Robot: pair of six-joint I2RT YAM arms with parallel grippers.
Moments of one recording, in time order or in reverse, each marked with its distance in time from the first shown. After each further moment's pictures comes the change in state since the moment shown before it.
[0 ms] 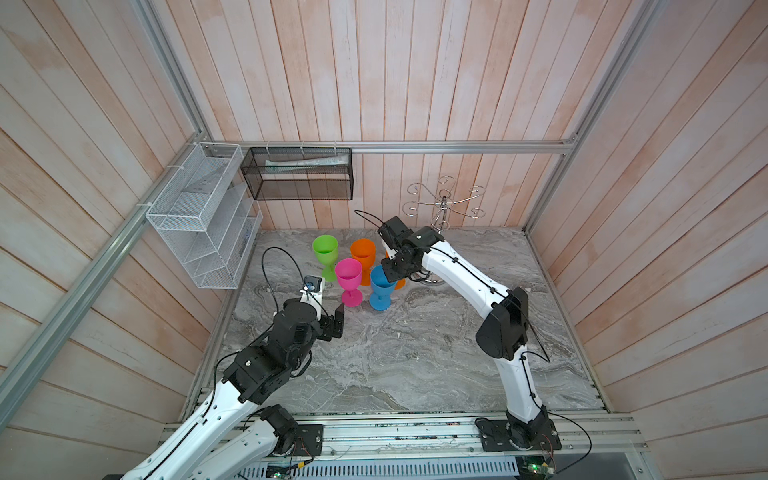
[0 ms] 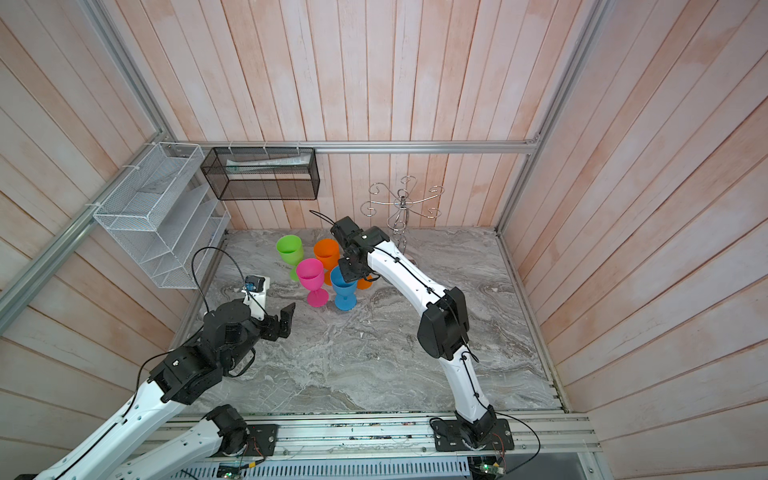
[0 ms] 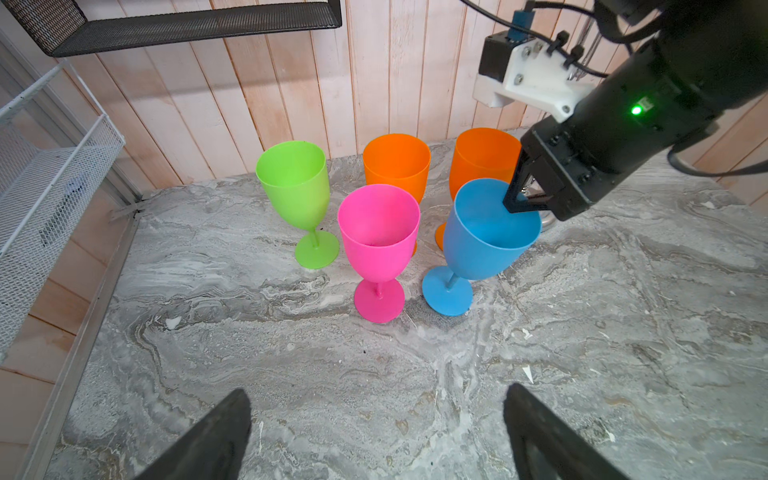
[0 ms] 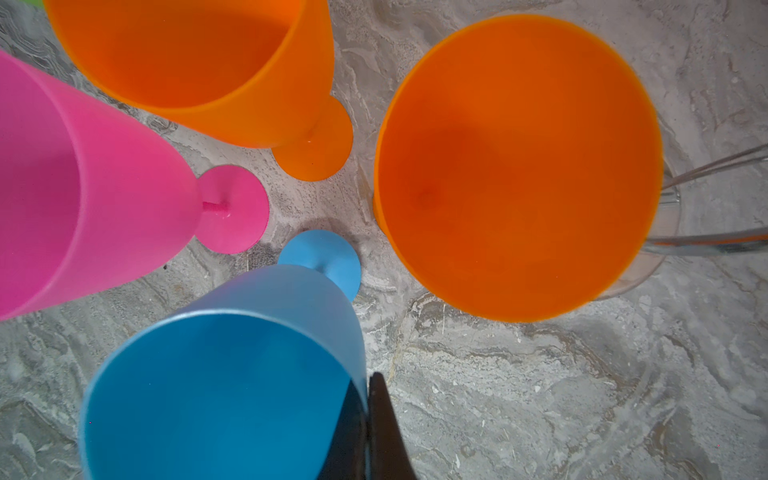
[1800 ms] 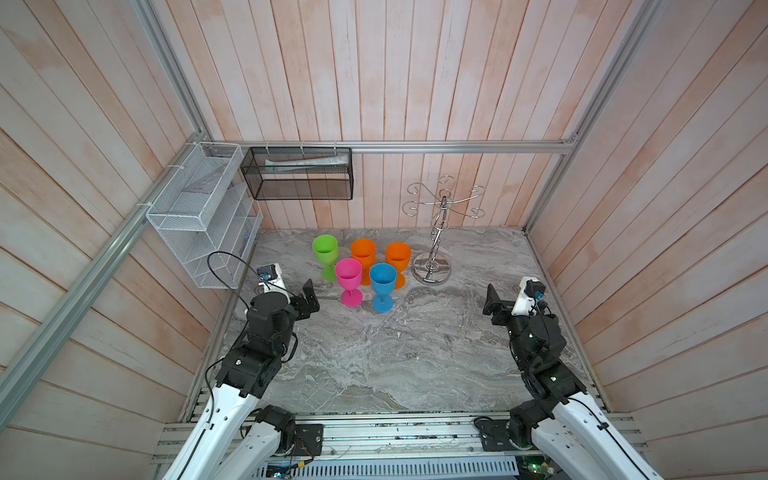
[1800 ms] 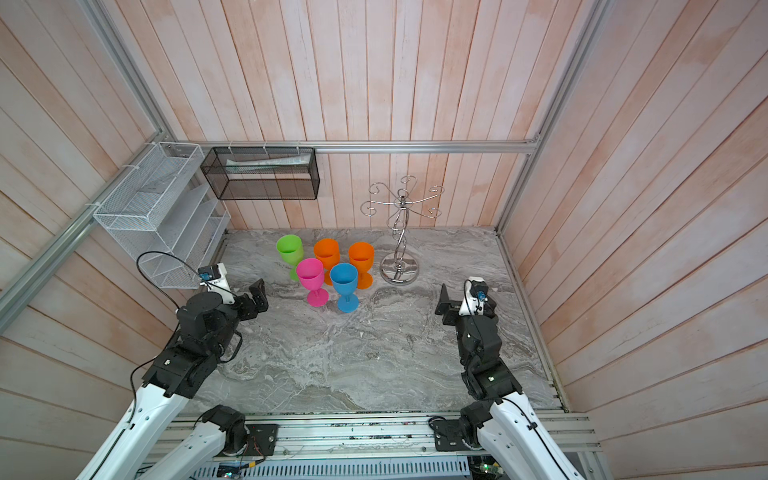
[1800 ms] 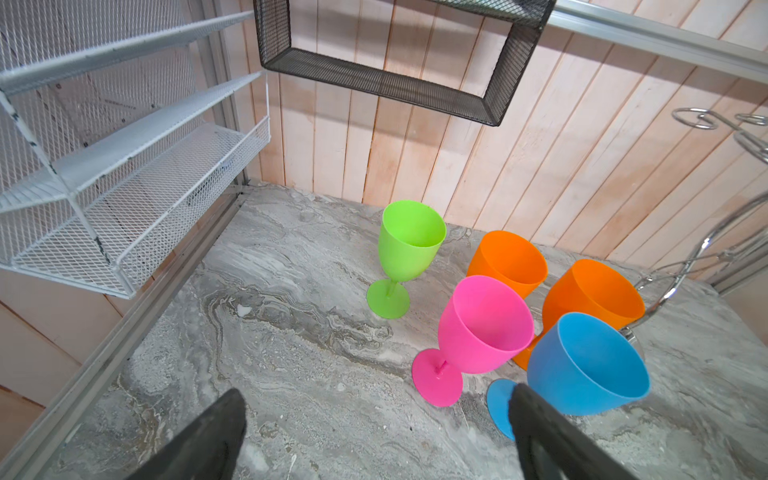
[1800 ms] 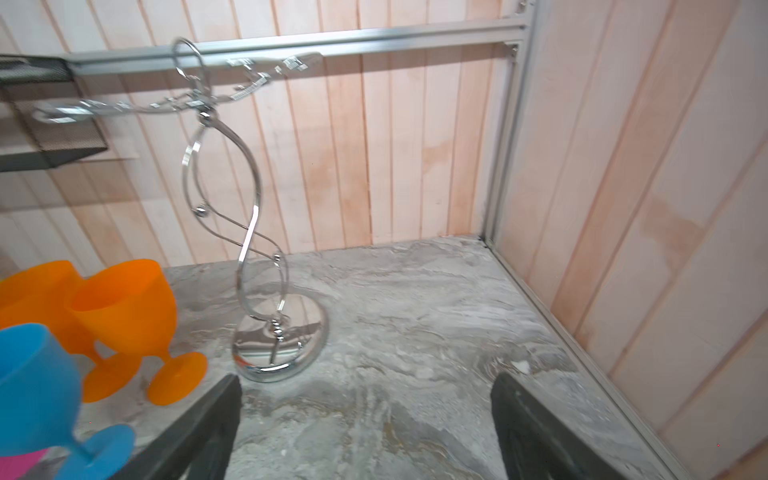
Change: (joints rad) left arm 0.362 0.003 -0.060 0.189 0.054 -0.159; right arm -0.416 -1.638 -1.920 1.358 0.284 -0.169
